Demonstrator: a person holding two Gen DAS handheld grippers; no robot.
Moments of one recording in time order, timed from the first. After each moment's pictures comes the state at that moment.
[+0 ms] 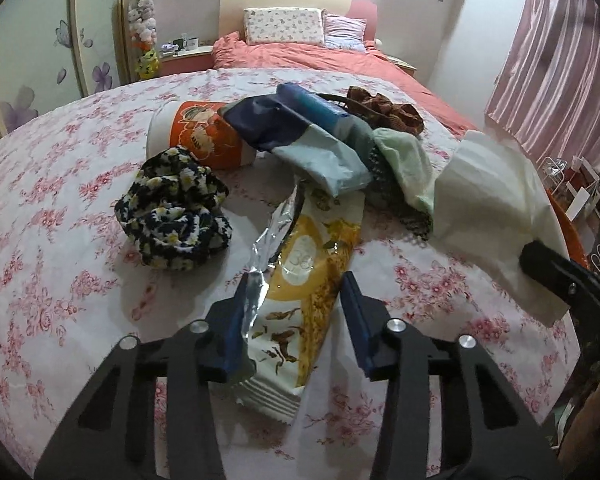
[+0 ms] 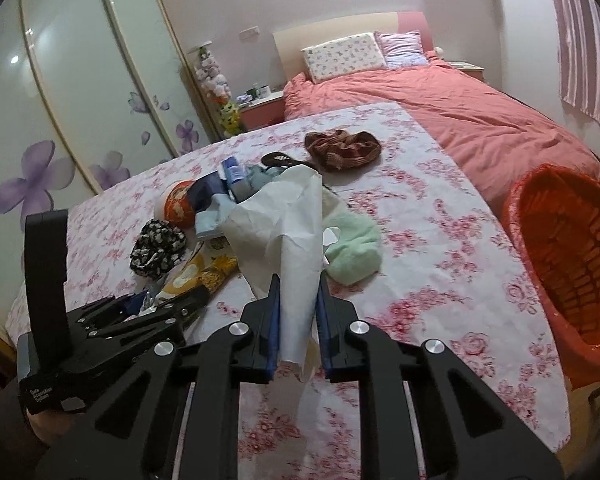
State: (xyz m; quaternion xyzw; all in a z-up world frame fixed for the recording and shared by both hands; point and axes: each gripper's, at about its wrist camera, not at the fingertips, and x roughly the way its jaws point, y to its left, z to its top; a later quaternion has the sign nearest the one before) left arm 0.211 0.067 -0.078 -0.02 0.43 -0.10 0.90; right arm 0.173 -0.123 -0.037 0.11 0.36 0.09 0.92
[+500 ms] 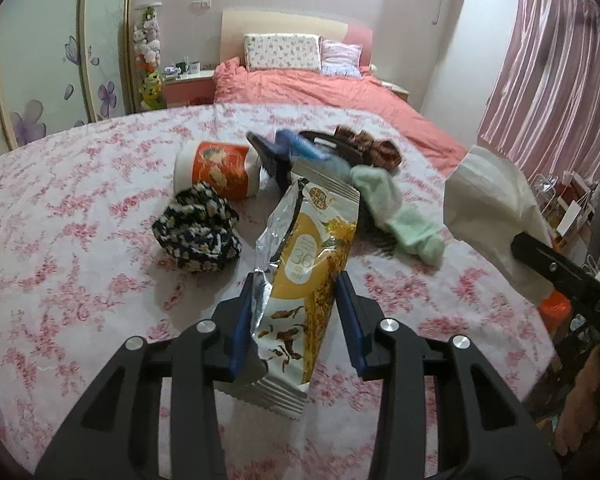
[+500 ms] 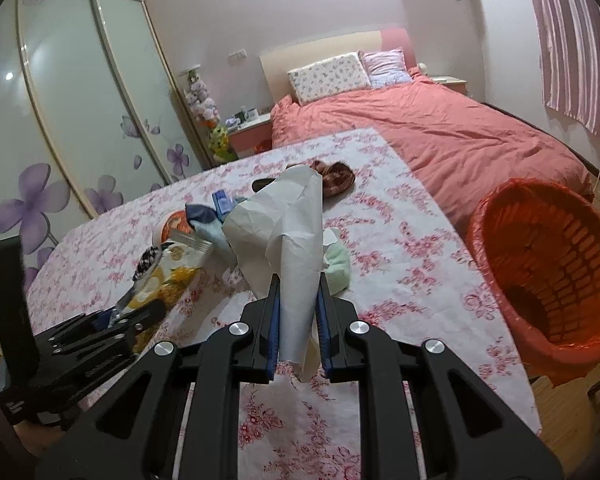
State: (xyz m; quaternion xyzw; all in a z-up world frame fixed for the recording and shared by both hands) left arm 0.172 0.076 -0.034 -0.03 0.38 -0.10 0.92; right arm 0.154 -0.141 -0.014 0.12 0.33 0.07 0.93
